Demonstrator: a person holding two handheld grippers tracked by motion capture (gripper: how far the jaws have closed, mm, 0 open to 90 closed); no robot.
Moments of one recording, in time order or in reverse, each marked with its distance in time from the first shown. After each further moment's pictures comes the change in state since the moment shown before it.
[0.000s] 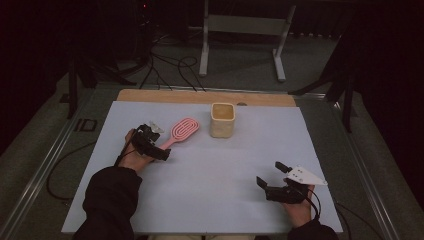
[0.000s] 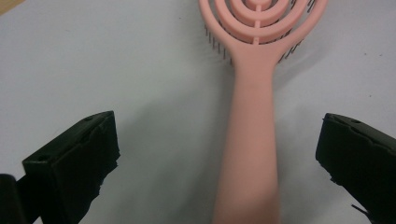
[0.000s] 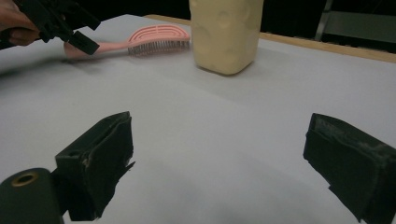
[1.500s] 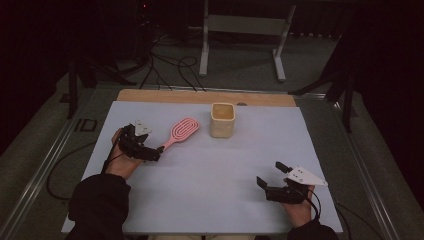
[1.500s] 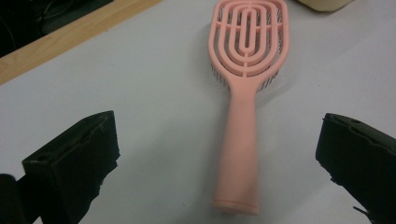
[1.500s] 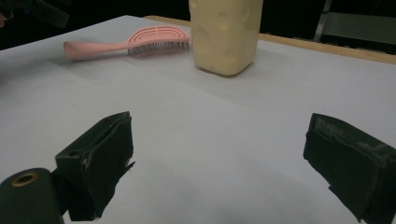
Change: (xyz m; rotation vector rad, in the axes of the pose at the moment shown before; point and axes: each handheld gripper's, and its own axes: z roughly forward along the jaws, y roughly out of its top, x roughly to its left) left arm 0.003 -0.011 -0.051 -0.158 0.017 -0.024; right arm 0.001 0.000 -0.001 -0.003 -0.002 0.000
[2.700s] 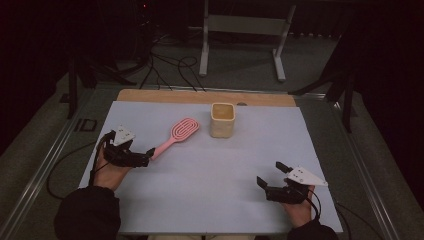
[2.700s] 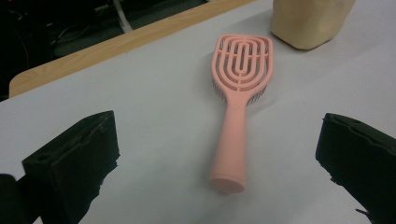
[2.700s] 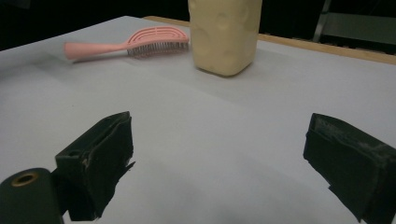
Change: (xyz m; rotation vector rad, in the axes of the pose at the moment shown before) left arm 0.003 -0.021 -0.045 -0.155 0.007 -0.073; right arm 0.000 0.000 0.000 -0.002 -0.001 0.004
